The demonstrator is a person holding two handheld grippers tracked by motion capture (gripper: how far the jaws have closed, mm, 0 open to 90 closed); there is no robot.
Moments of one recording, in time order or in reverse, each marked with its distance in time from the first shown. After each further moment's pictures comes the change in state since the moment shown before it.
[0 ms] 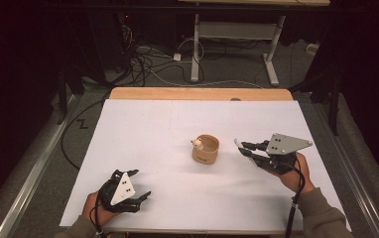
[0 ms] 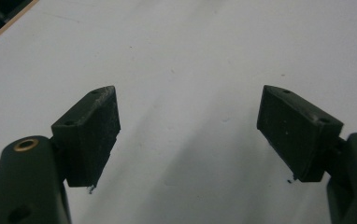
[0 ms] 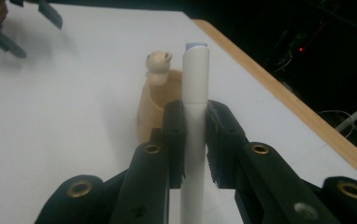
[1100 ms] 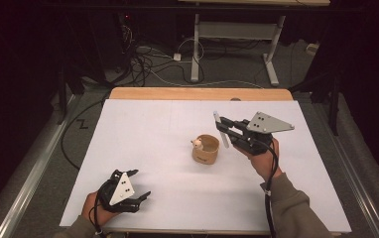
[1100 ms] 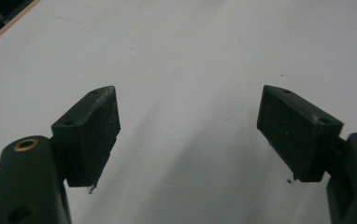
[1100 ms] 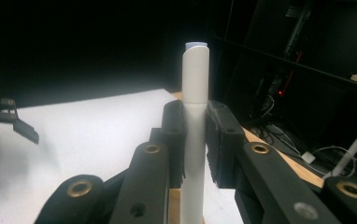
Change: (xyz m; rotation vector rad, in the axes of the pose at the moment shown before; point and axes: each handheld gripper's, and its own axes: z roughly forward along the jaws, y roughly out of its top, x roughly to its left) left arm 0.001 0.000 -0.001 -0.010 0.001 0.005; right arm 0.000 0.055 0.047 -0.245 -0.071 0.143
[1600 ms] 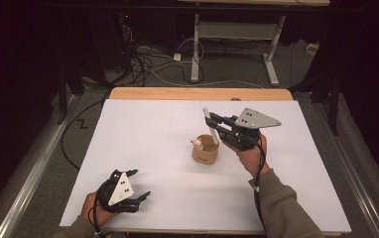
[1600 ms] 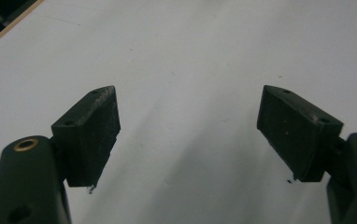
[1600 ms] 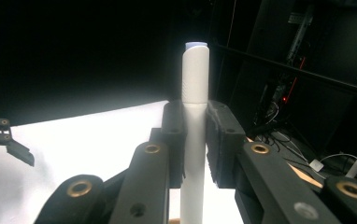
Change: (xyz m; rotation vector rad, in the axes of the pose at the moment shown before) left arm 0.001 0.000 -0.002 -0.004 -0.002 0.004; right arm 0.007 0.005 0.027 -0.029 0.003 0.016
